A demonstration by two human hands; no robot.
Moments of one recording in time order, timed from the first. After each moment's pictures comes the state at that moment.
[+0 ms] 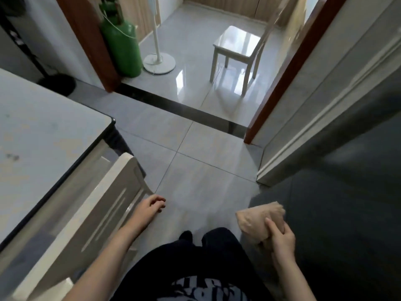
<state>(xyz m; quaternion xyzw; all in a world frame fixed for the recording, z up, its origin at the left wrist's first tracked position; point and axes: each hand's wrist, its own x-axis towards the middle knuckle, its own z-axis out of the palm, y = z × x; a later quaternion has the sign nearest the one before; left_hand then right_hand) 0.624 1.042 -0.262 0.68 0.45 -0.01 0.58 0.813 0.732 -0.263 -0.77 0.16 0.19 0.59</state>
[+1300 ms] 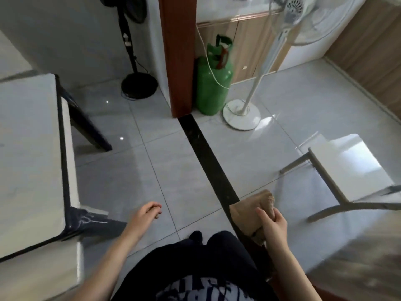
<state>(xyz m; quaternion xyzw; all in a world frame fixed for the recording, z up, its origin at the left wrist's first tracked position) 1.045 1.490 -0.274 0.42 0.69 0.21 0.55 1.381 1.439 -0.227 -0.77 -0.19 0.43 0.44</state>
